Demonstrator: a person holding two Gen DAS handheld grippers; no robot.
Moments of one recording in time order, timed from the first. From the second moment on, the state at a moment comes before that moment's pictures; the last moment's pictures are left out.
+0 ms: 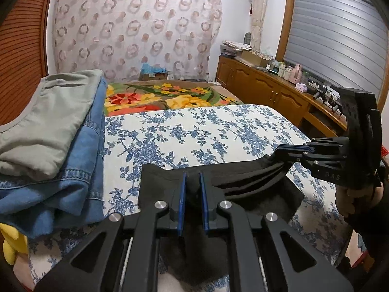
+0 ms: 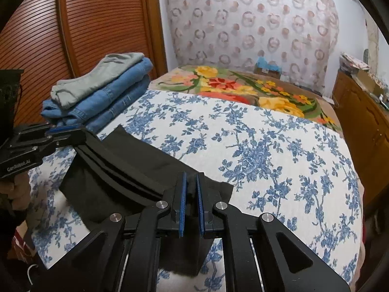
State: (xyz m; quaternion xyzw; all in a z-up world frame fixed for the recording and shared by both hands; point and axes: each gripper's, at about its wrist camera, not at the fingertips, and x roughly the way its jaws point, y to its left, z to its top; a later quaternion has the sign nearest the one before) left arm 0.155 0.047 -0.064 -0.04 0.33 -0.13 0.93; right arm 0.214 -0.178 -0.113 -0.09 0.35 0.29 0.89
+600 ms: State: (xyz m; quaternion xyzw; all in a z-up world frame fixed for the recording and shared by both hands) left arm 0.167 0.056 -0.062 -0.05 0.32 -0.14 0.94; right arm 0.238 -0.185 -0.114 -0.08 0.34 0.27 0.90
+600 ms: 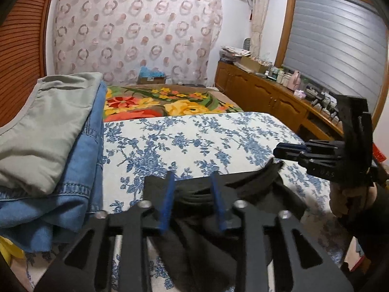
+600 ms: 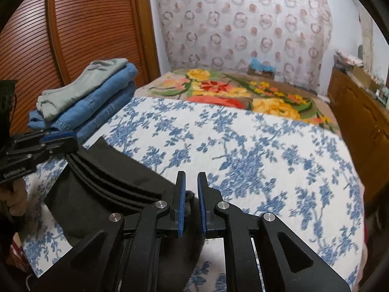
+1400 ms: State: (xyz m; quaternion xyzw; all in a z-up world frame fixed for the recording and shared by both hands) left arm 0.178 0.057 -0.098 -0.03 0.39 -0.12 0.91; right arm 0.273 -0.173 -0.146 -0.06 0.42 0.33 0.84
